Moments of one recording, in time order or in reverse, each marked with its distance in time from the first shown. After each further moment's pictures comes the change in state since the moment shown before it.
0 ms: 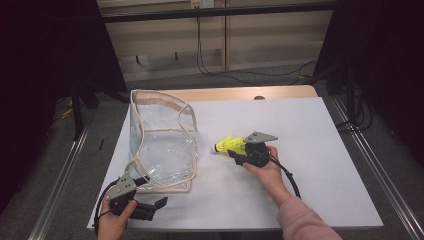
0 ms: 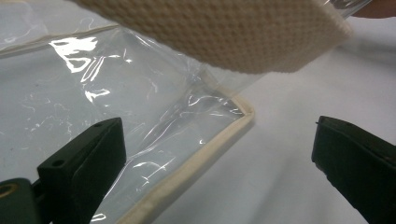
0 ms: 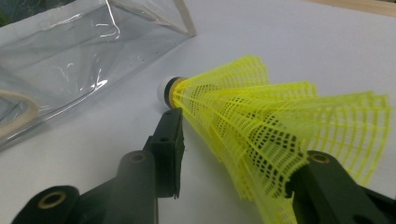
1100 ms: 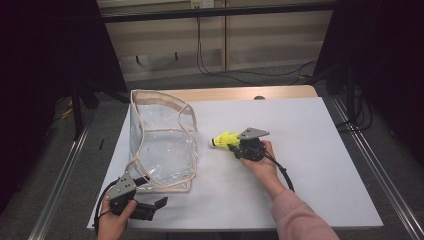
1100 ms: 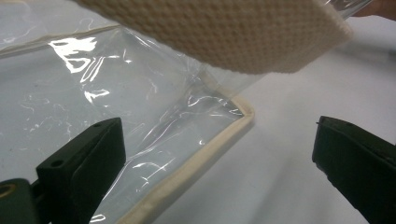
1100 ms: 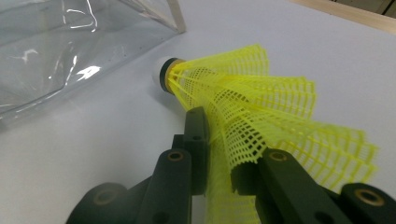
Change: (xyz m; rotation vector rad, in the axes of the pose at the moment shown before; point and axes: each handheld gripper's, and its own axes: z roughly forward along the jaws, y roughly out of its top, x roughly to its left) left arm 0.000 0.000 0.000 -0.008 -0.009 -0.004; right arm -0.005 0.010 0.017 0.039 -0.032 -0.102
